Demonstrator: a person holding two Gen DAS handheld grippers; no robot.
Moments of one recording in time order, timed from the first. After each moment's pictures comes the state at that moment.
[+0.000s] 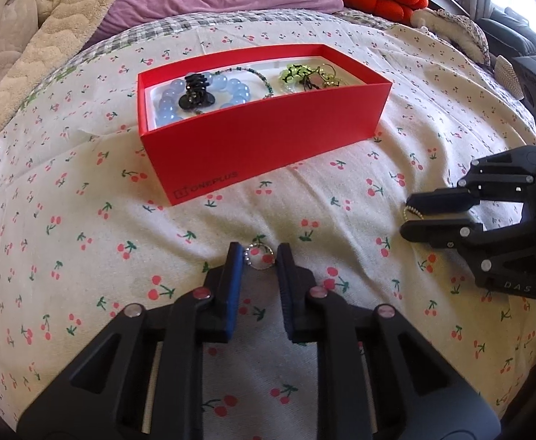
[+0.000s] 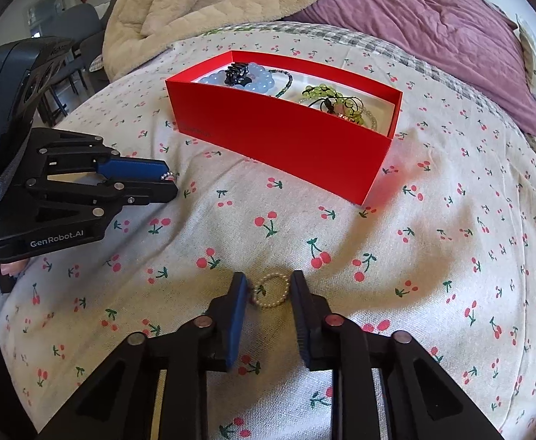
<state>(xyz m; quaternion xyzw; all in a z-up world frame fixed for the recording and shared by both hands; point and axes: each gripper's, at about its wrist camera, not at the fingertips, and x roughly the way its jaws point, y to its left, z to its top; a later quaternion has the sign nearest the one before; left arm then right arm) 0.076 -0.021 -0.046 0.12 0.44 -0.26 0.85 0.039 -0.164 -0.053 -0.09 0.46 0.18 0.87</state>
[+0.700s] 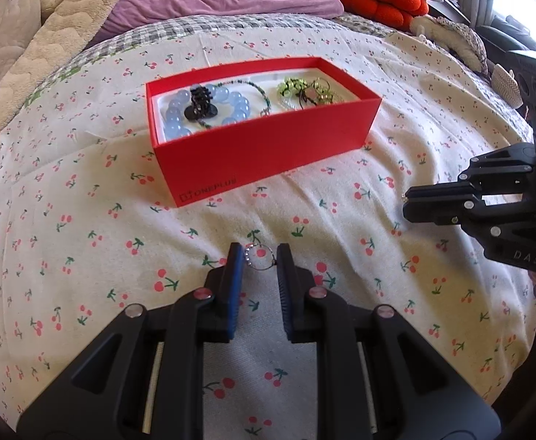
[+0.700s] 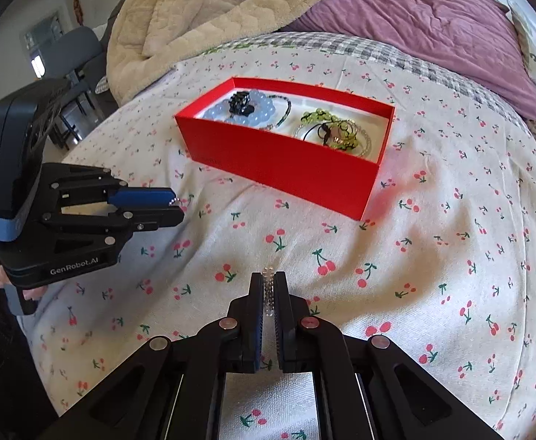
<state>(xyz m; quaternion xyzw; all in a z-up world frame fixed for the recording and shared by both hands) 0.072 -0.017 -0.027 0.11 0.45 -0.26 0.85 0.042 -0.174 -0.024 -0.04 0.45 0.19 0.87</state>
